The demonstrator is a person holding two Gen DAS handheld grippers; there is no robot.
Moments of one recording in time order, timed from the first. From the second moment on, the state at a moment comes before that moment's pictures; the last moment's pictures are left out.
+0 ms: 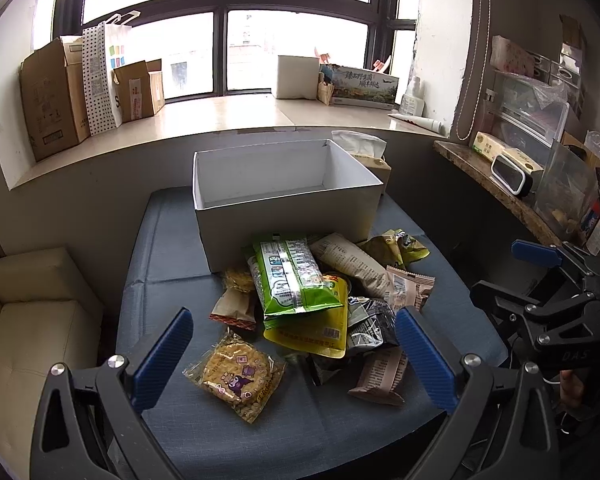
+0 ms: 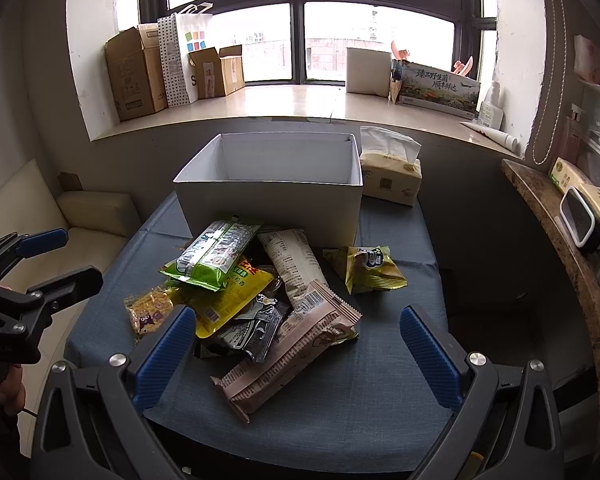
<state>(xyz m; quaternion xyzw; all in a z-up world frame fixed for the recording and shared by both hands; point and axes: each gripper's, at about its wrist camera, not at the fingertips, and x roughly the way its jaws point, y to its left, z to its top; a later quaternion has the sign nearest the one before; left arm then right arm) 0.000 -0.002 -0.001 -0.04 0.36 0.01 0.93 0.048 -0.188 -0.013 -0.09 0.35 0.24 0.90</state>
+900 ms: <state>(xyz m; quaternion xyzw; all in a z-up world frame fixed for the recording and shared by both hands) 0.001 -0.001 -0.001 -0.05 0.36 0.01 0.93 0.048 -0.186 -0.014 -0.09 0.36 0.24 0.90</state>
